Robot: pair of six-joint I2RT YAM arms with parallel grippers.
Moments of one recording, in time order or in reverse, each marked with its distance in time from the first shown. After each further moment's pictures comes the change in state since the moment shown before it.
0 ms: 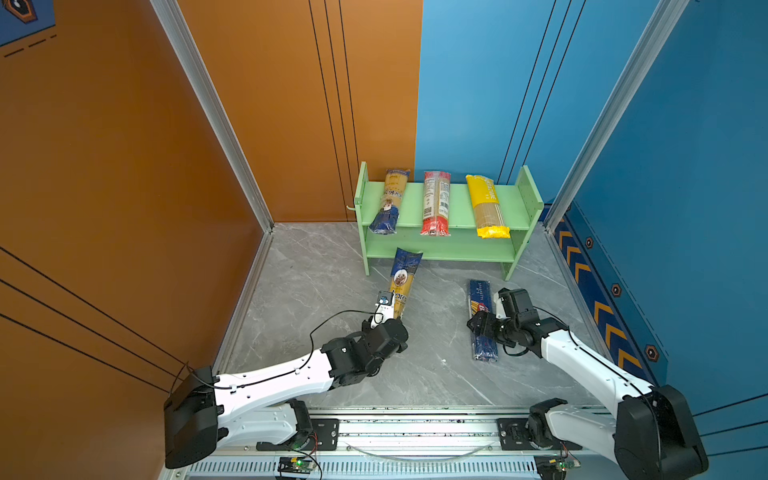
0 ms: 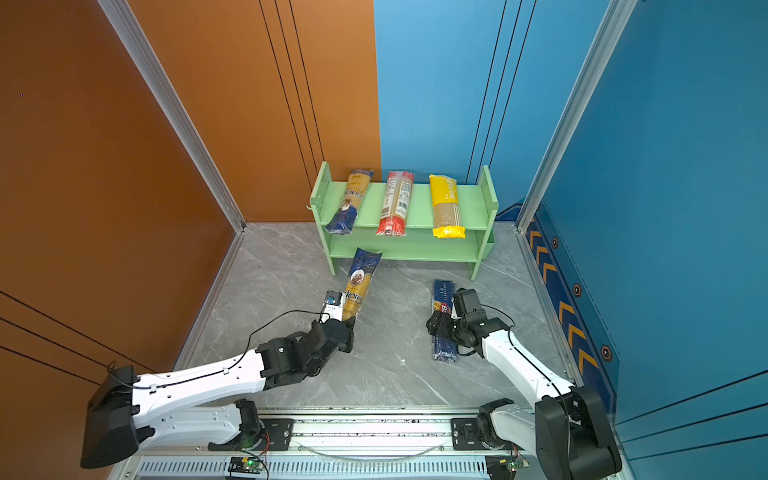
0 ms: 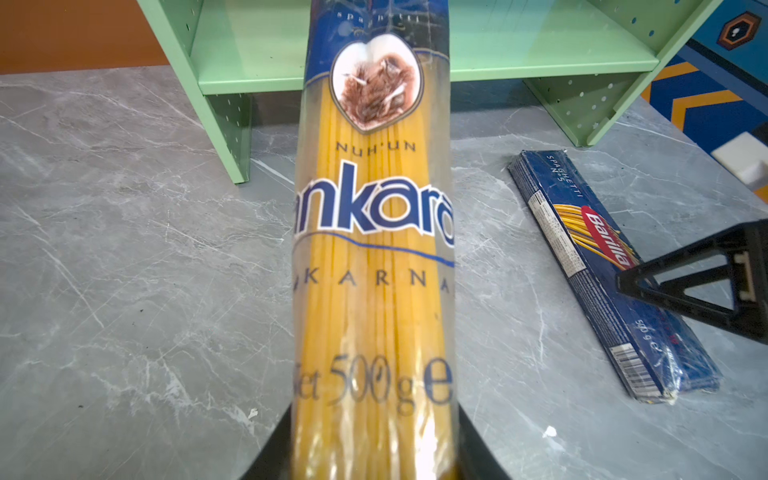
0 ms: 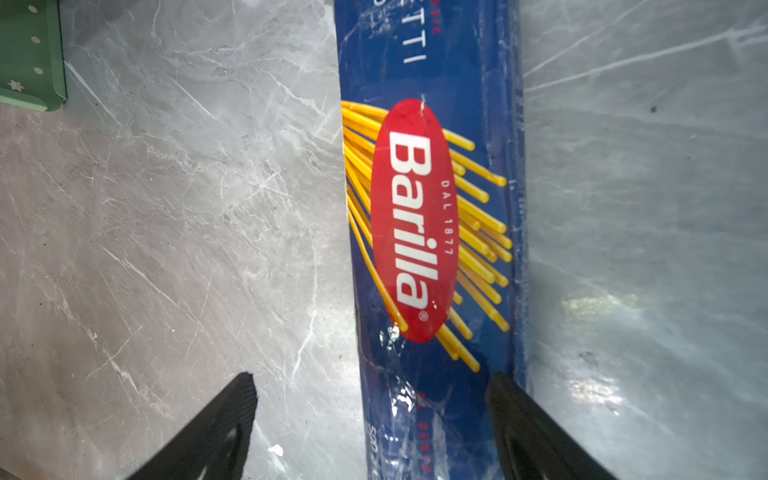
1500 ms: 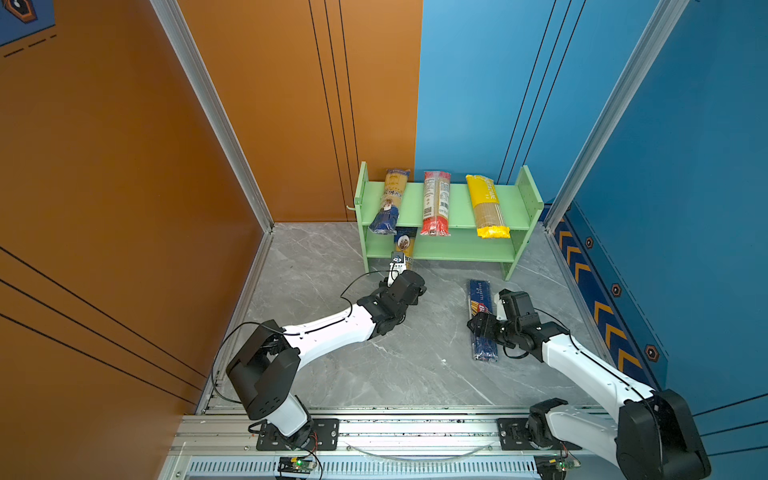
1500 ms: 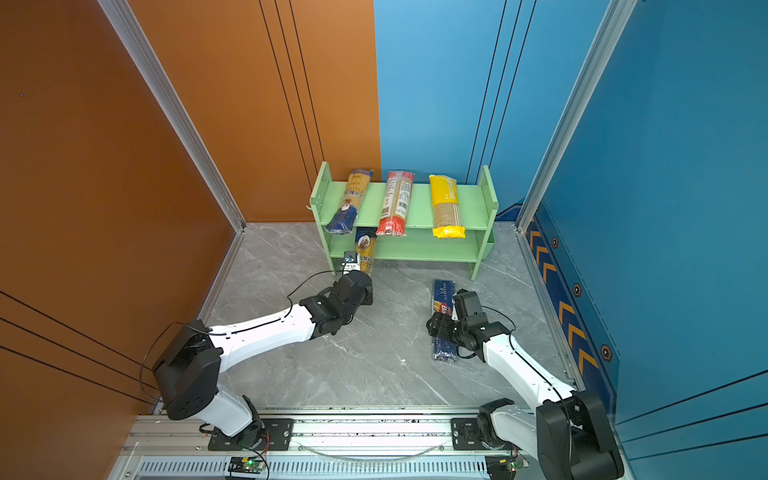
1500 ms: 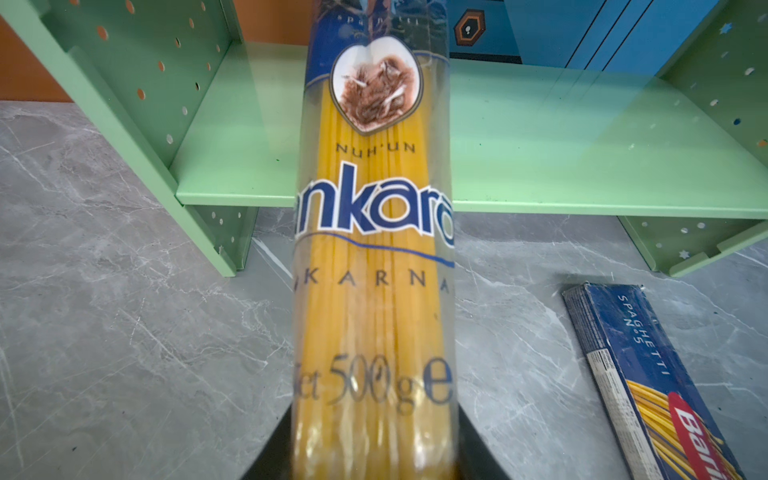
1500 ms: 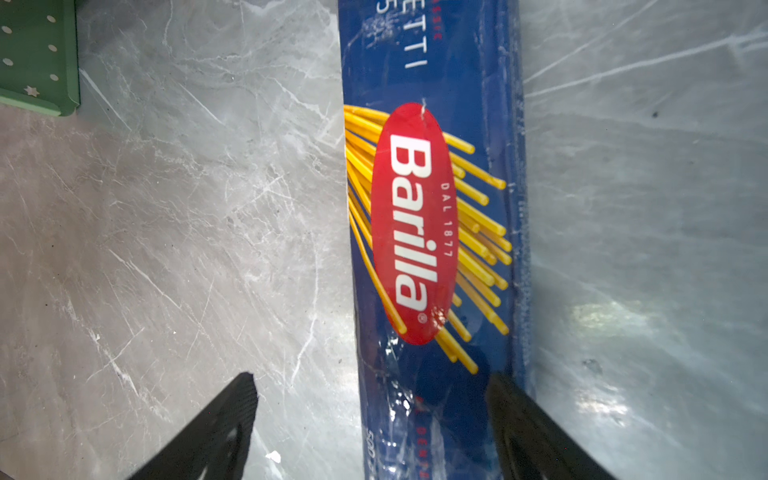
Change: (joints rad) left arm 0.241 0.442 0.337 0.178 0.063 0.065; right arm 0.000 -0.030 -0.039 0.049 0.000 0.000
